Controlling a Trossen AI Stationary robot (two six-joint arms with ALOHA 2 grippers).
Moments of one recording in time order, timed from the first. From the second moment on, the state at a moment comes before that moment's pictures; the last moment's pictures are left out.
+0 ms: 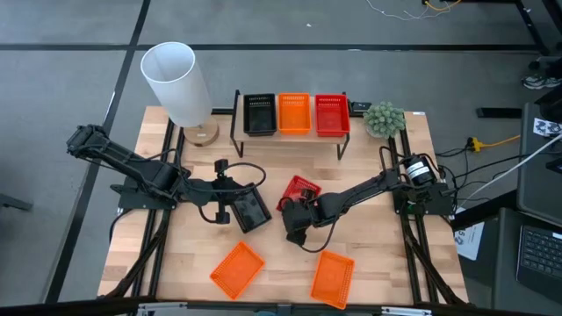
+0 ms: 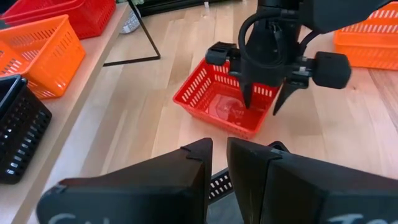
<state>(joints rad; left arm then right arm) -0.39 1.07 0.84 -0.33 -0.57 -0.08 0.30 1.99 1.29 -0.49 0.28 0.55</state>
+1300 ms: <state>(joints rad) -0.39 1.07 0.84 -0.33 -0.57 -0.08 0.45 1.90 1.64 -1.07 0.40 0.50</state>
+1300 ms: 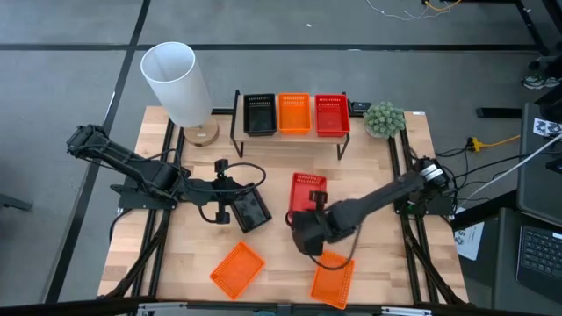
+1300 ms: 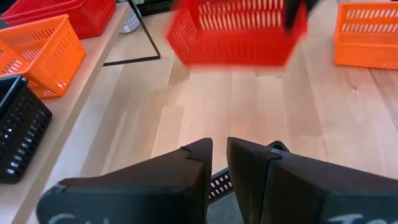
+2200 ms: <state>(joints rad) -0.39 1.07 0.84 -0.32 -0.58 -0.05 -0.04 1.48 1.81 -1.51 0.54 -0.11</state>
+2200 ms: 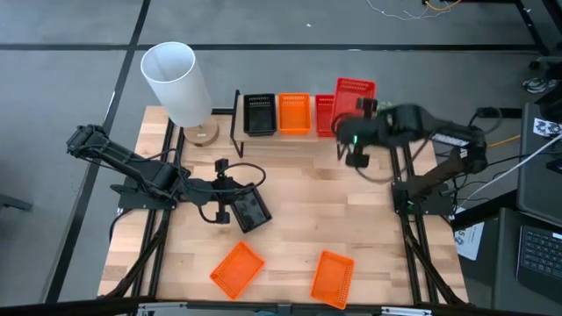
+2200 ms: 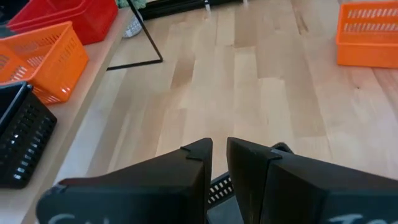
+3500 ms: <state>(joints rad) -0.39 1.07 0.84 -0.30 -0.59 -0.08 -0.52 1.49 1.46 -1.09 0.01 -0.56</state>
